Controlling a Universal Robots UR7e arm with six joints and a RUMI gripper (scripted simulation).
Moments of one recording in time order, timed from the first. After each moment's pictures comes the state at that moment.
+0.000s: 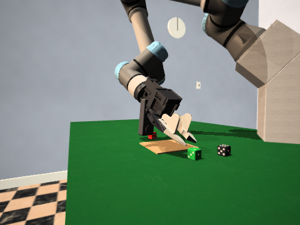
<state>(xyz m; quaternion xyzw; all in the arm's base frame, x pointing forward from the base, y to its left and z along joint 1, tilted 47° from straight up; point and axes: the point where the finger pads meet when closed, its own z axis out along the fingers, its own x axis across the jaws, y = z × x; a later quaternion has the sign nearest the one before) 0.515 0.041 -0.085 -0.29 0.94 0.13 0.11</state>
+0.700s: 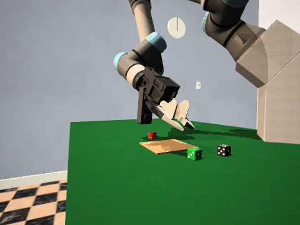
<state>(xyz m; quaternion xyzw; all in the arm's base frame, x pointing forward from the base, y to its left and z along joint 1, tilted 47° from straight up) 0.497 0.054 -0.056 -0.29 0.94 0.13 0.11</state>
